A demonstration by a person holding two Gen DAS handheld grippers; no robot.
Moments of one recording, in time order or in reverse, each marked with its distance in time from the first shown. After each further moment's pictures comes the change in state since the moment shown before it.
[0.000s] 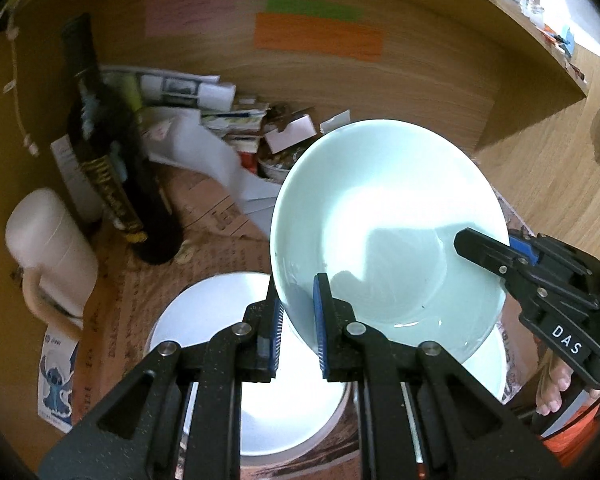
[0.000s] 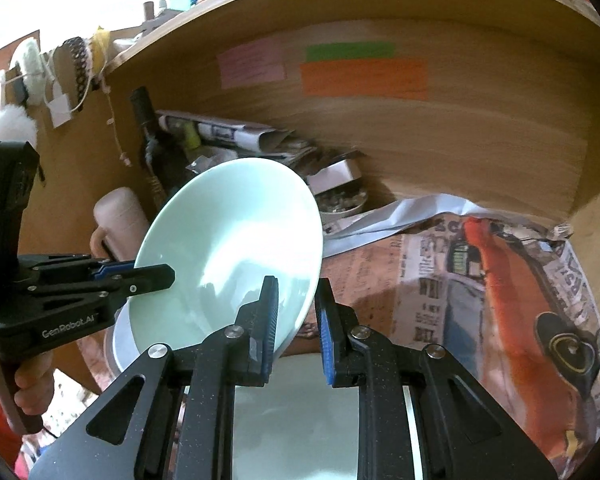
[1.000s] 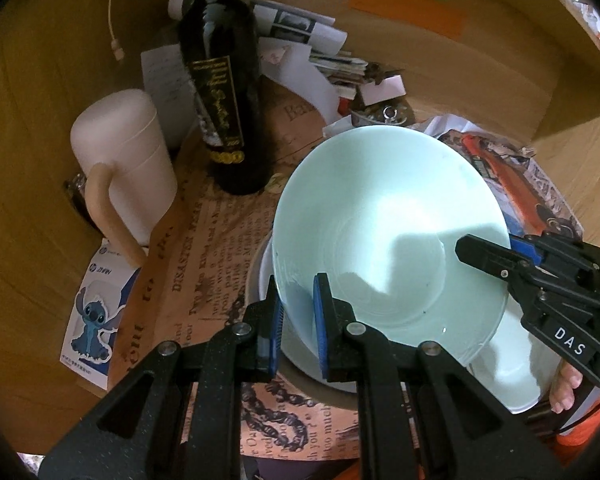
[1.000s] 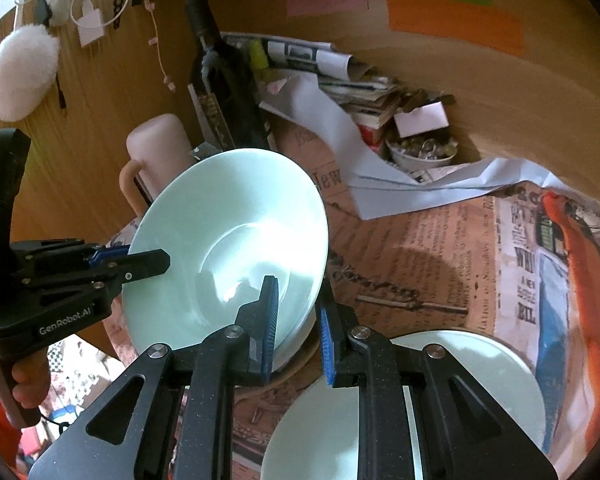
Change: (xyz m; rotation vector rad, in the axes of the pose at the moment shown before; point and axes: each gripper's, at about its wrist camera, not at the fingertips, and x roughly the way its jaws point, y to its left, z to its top) left arm -0.001 0.066 -0.051 -0.104 0.078 0.141; right arm 0.063 0.061 -0.024 -0.072 0.171 0.125
